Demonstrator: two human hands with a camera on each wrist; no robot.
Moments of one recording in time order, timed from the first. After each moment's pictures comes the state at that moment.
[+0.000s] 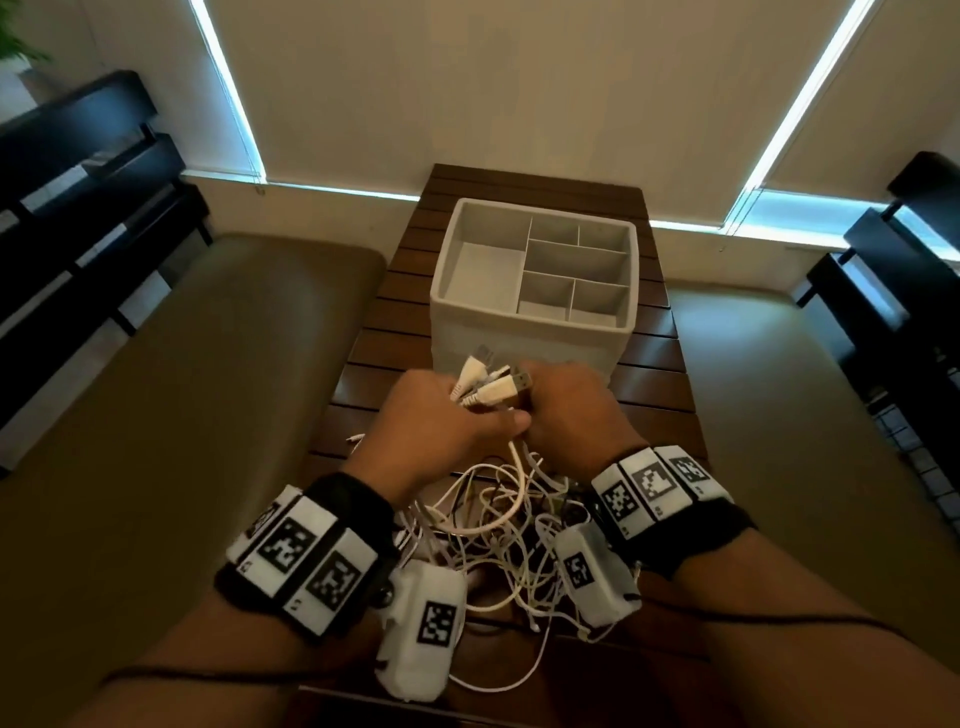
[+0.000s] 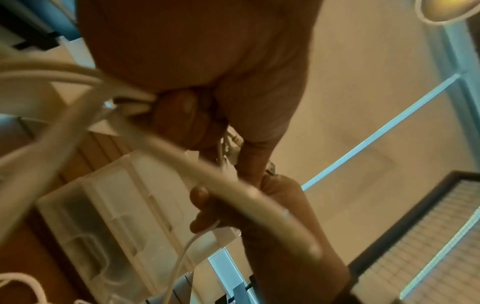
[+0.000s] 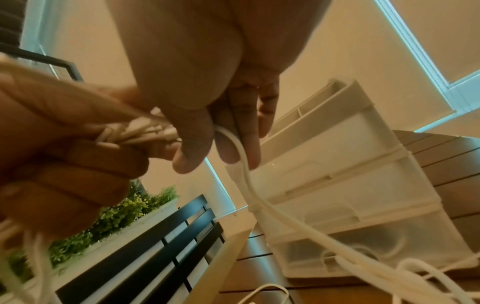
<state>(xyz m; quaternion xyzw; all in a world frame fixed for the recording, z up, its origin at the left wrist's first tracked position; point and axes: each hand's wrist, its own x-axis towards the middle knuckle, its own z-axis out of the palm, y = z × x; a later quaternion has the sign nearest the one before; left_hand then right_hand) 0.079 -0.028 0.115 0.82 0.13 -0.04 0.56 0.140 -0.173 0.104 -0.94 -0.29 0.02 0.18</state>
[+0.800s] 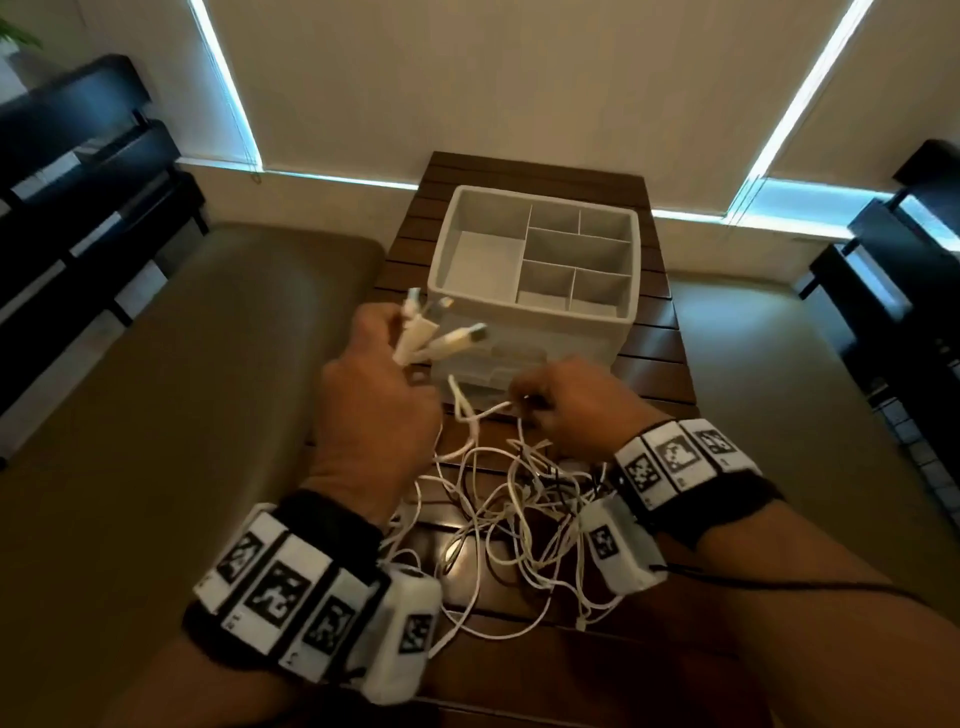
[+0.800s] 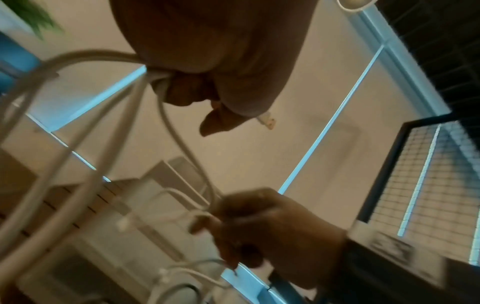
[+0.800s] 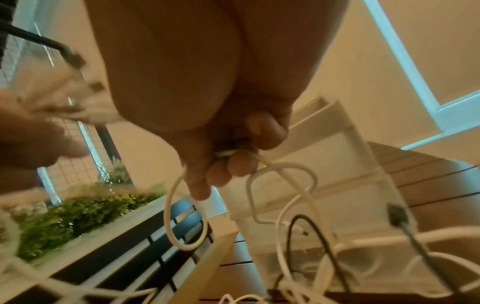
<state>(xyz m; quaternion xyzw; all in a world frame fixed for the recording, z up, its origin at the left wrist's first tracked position) 0.062 -0.021 0.130 0.88 0.19 0.18 0.40 0.155 -0.188 0.102 -0.92 -0.33 0.14 0.17</state>
